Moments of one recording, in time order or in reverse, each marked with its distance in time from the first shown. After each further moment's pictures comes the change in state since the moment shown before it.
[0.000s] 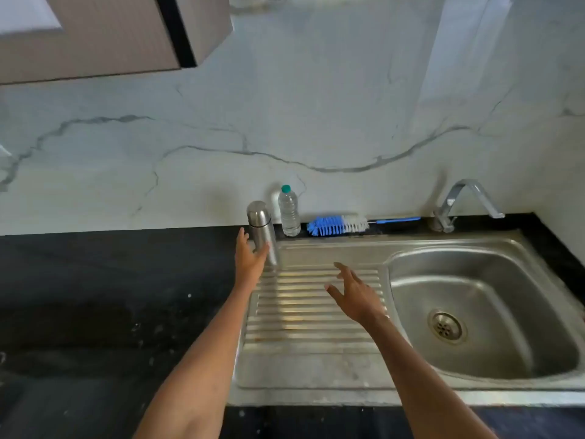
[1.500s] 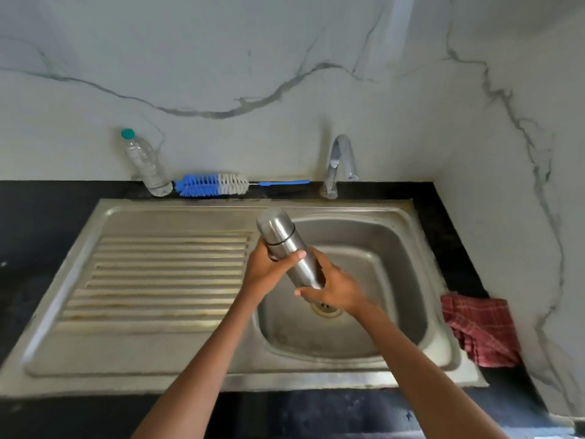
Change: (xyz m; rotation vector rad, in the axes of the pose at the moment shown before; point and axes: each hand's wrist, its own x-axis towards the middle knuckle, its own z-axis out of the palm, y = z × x) left_hand -0.162 0.056 0.365 -0.259 -0.263 0.065; right_hand -0.016 0.316 -0.118 0.152 -0.192 -0.050
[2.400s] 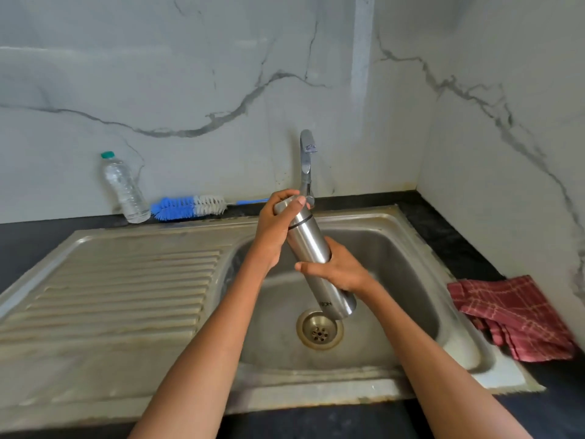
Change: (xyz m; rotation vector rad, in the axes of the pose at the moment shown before) left_hand 0.041 -0.003 0.096 -0.279 -0.076 0.281; right_hand 0.012 0.070 -0.011 0.325 0.257 -0.244
